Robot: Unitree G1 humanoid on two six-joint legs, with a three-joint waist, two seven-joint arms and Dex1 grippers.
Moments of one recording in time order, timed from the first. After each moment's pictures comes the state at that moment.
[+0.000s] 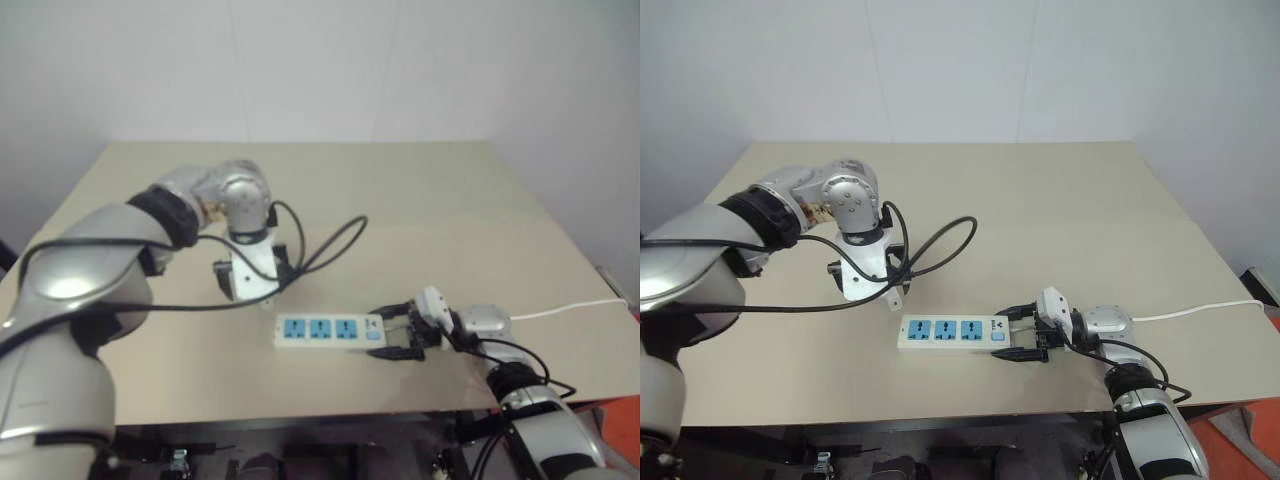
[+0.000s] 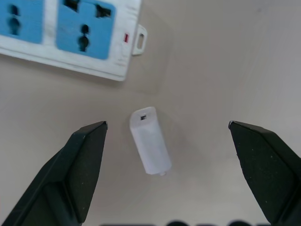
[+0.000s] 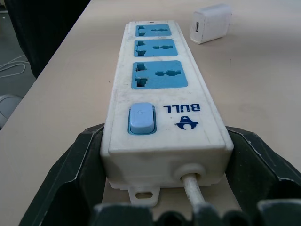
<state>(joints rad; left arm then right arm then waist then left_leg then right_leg) -1.60 0.65 -1.40 0.90 -0.11 -0.99 -1.61 -0.61 -0.46 0.17 0.86 0.34 -0.46 1.57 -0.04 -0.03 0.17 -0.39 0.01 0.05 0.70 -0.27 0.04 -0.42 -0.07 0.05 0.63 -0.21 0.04</state>
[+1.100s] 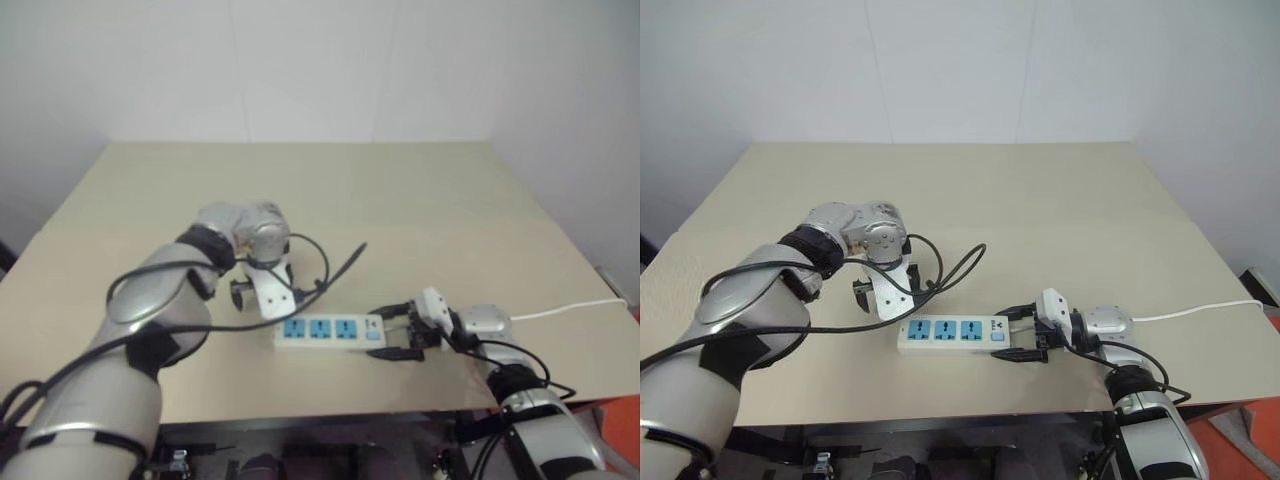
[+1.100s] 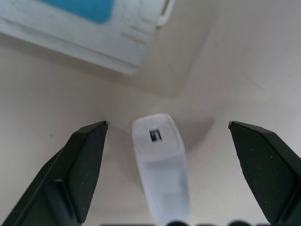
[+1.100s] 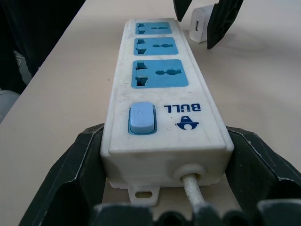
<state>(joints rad) -1.41 0.42 -1.01 1.12 0.49 -0.92 -1.49 -0.60 -0.46 0.15 0.84 0.30 -0.45 1.54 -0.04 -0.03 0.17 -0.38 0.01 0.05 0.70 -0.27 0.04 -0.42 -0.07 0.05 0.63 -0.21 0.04</state>
